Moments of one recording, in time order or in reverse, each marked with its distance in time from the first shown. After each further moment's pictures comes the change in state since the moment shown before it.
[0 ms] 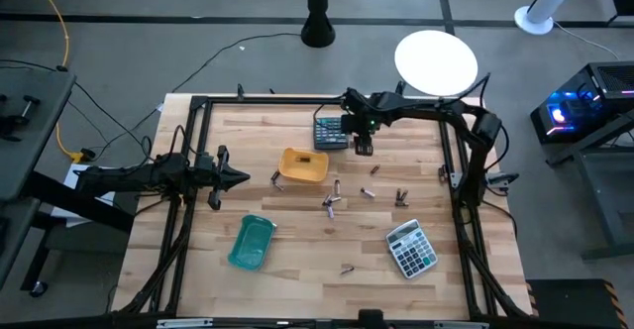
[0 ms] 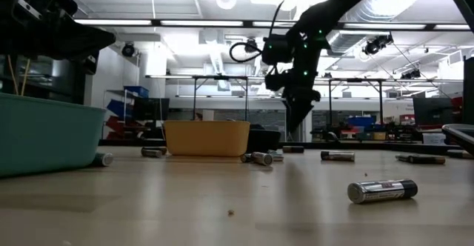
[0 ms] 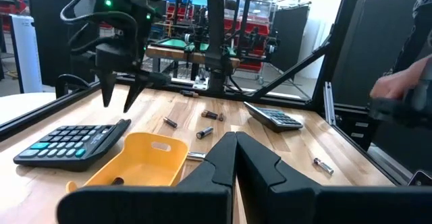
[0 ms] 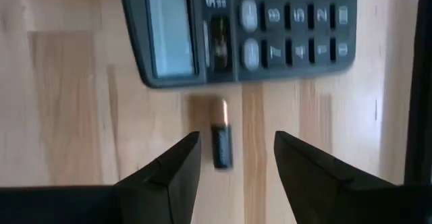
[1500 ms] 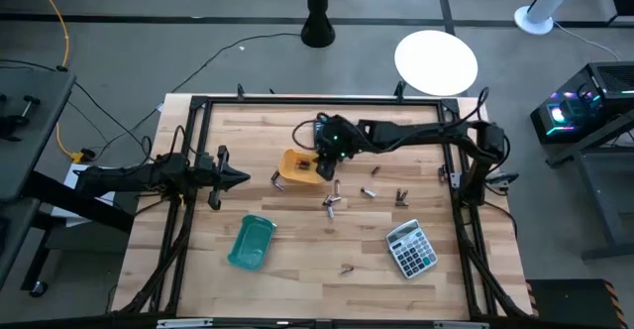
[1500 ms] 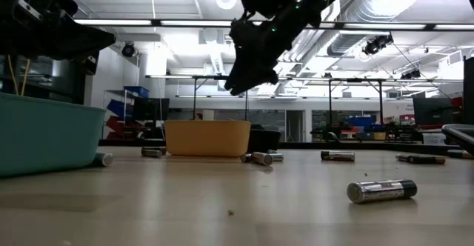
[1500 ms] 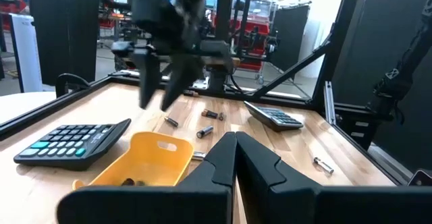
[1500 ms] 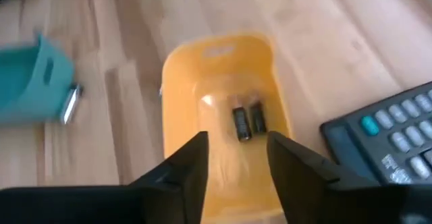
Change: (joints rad) left arm 0.000 0.003 0.000 0.000 0.000 0.000; right arm 0.311 -0.070 0.000 0.401 -0.070 0.726
